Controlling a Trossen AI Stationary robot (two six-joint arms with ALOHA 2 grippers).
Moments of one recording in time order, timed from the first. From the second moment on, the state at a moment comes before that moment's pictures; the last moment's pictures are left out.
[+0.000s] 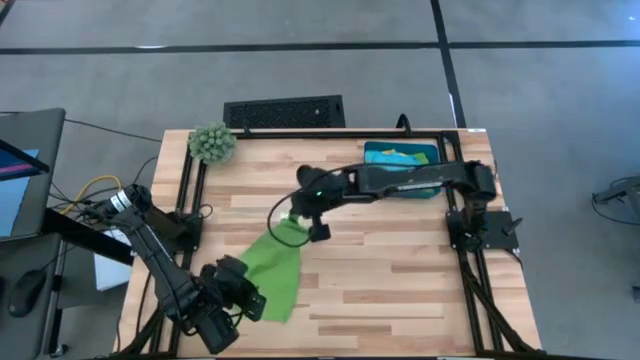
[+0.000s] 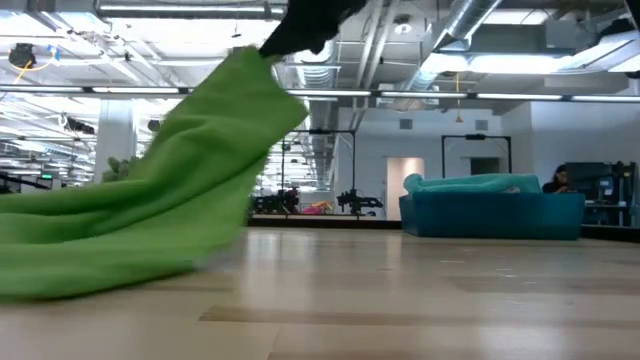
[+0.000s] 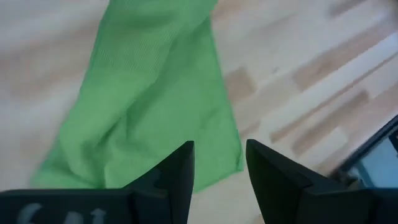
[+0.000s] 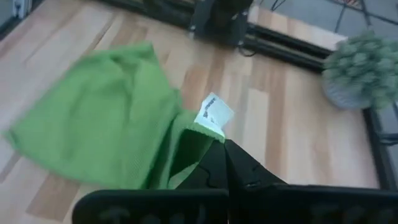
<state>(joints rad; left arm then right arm) -0.86 1.68 1.57 -1.36 -0.54 -1.97 0.01 1.91 1.68 -0.49 -0.05 -0.35</state>
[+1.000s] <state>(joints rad) -0.57 1.68 1.57 -1.29 -0.69 -0.95 -0.09 1.76 1.75 -0.62 -0.04 -0.40</state>
